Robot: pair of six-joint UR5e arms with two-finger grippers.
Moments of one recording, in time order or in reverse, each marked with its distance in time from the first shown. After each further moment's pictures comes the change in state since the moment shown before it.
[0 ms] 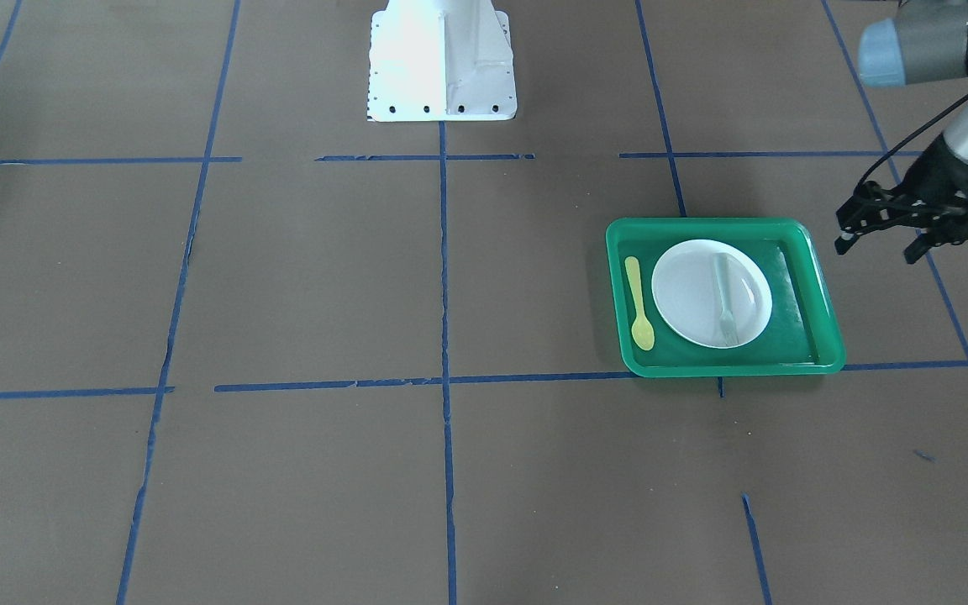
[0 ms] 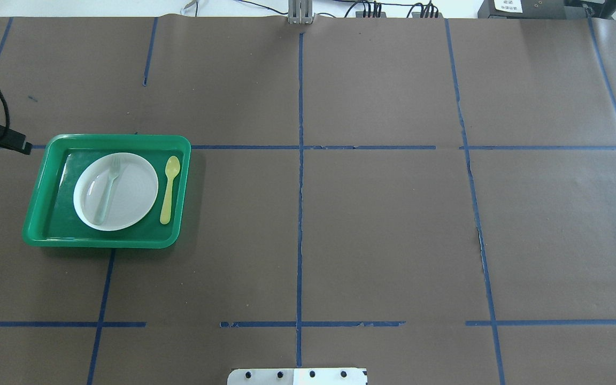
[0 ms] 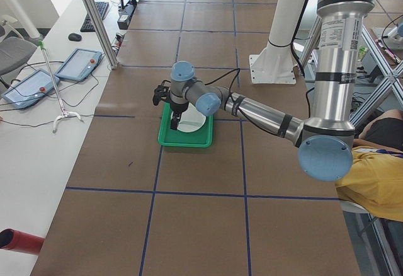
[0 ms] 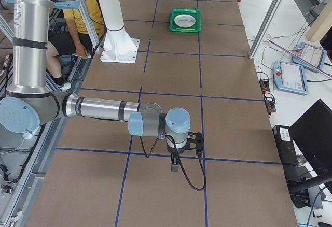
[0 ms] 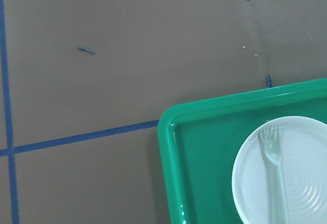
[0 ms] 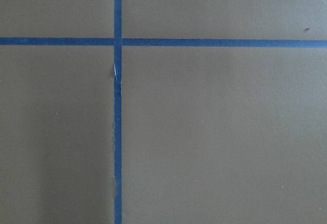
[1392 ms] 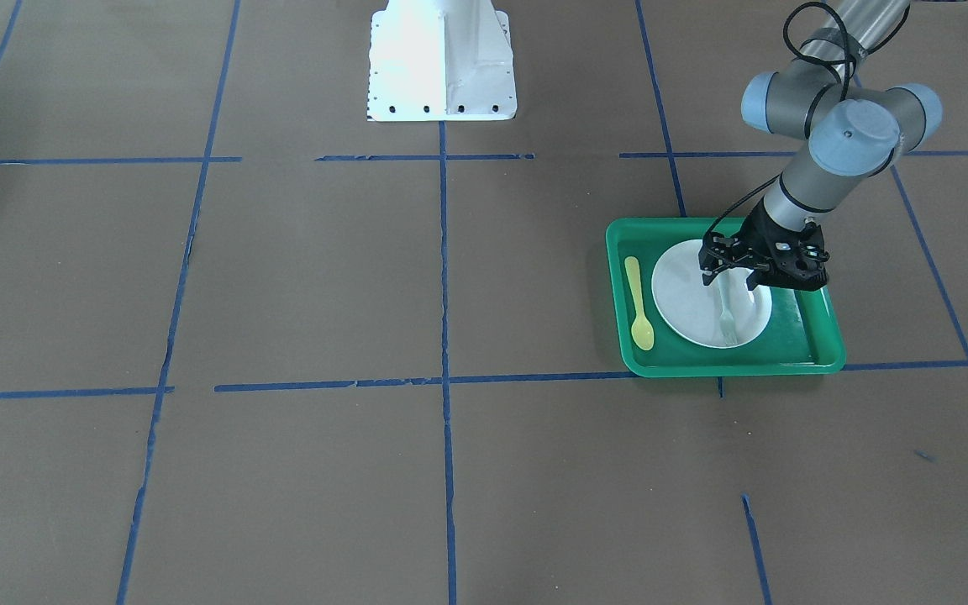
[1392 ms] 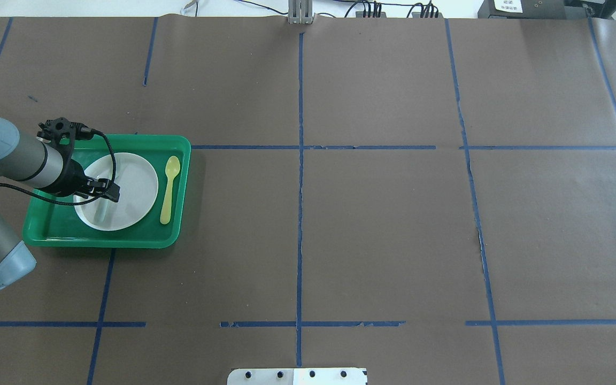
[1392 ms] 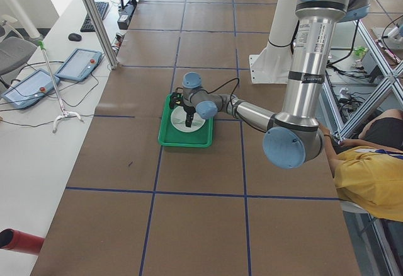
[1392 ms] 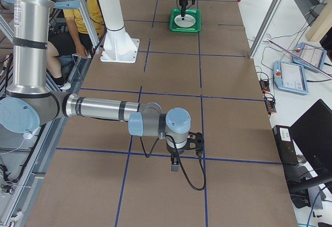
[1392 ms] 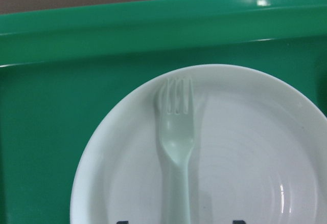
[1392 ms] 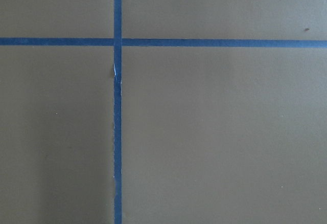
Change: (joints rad) left arm 0.263 -0.098 0.194 -0.154 0.099 -0.209; right arm 0.000 0.000 0.000 0.000 0.000 0.000
